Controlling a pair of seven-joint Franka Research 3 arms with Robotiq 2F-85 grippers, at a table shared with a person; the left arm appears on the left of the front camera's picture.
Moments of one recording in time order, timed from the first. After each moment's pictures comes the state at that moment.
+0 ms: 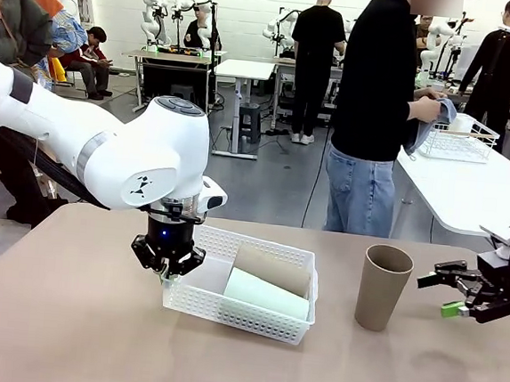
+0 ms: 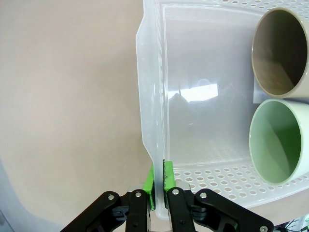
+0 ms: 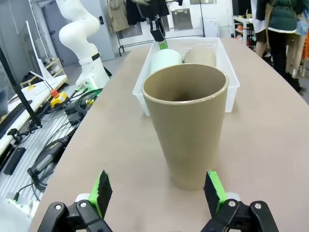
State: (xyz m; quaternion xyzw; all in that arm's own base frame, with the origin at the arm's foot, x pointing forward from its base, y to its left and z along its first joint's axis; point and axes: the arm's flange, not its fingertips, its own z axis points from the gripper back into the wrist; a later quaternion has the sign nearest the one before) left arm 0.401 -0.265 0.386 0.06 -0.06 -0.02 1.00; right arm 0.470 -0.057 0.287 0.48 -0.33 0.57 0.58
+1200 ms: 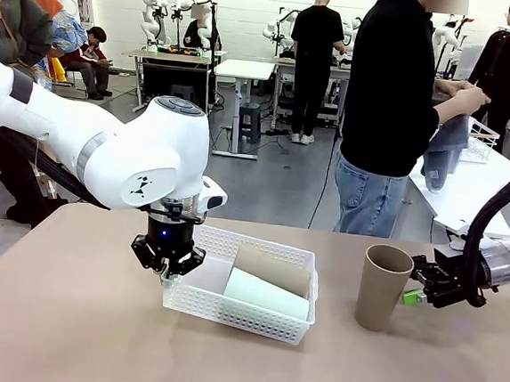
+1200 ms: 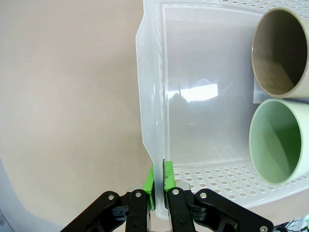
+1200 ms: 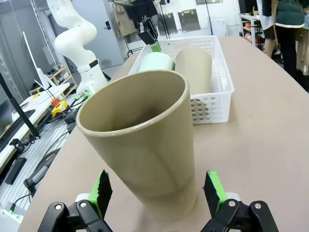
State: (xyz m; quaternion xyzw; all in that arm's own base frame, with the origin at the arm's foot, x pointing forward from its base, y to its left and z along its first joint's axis) left arm 0.401 -0.265 0.386 0.06 -0.06 -0.02 1.00; right arm 0.514 -0.004 0.264 0.51 -0.30 0.56 0.58
